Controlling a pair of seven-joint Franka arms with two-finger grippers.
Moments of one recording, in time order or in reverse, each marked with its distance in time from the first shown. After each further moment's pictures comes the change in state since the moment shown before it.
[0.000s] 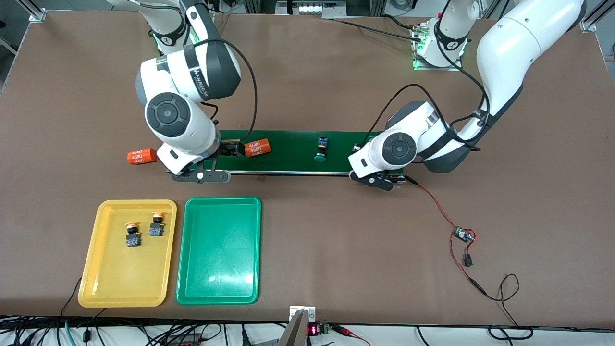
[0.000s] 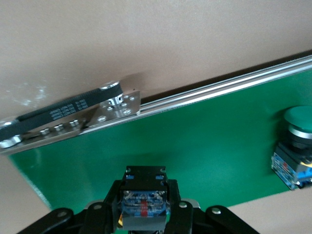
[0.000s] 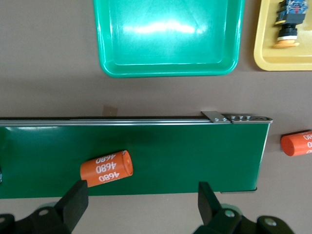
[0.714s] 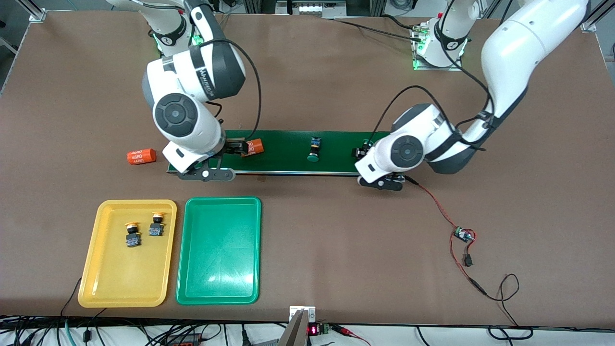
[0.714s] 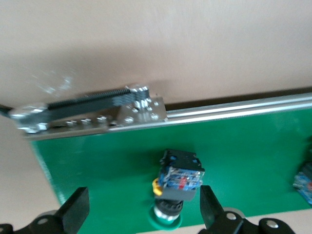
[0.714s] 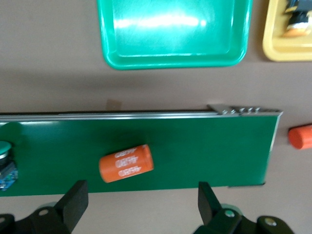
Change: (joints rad) left arm 0.095 -0.010 -0.058 0.003 0.000 -0.009 -0.118; right arm 0.041 0.006 0.003 -0.016 0.006 0.004 0.067
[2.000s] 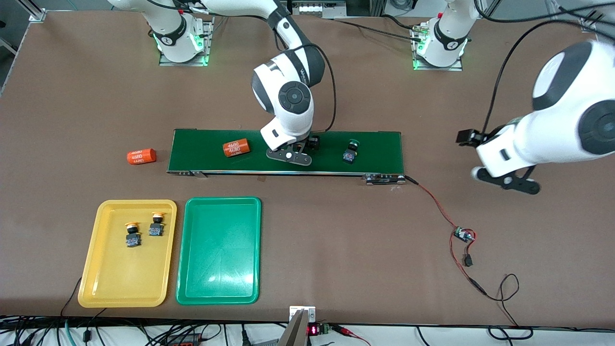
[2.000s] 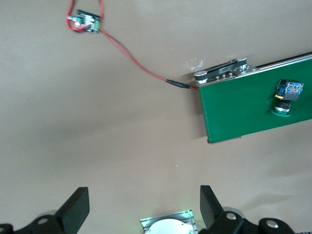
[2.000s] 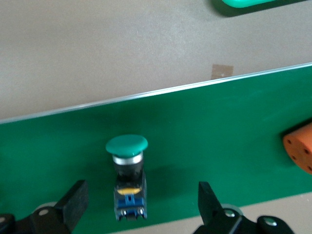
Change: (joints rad) left arm -0.064 -0.382 0.411 0.396 -0.236 -0.554 0.638; right arm 0.253 0.223 0.006 -0.009 0.115 0.315 0.371
